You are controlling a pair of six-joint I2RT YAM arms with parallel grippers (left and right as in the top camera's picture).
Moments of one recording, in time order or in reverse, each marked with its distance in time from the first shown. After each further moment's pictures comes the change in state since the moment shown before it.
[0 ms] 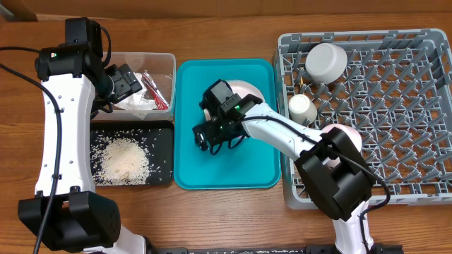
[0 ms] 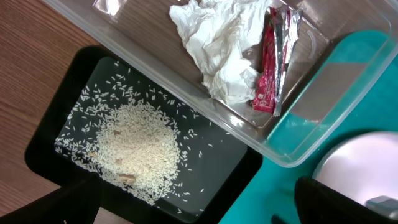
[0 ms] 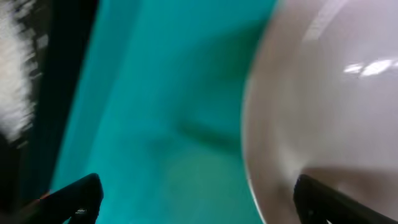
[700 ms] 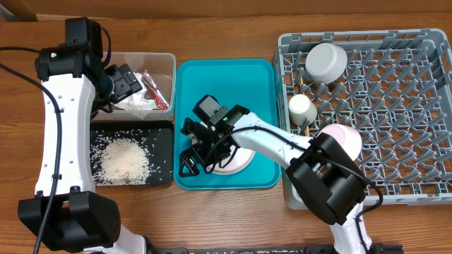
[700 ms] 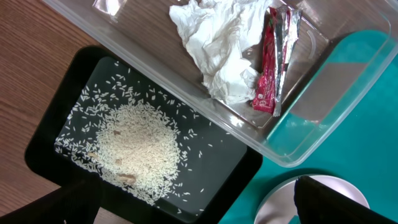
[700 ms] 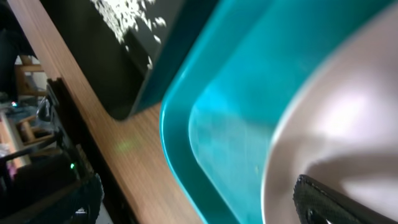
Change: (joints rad) left arm 0.000 0.000 0.000 0.000 0.000 0.000; right arm 0.072 0.010 -0.007 -0.090 -0.332 -0.119
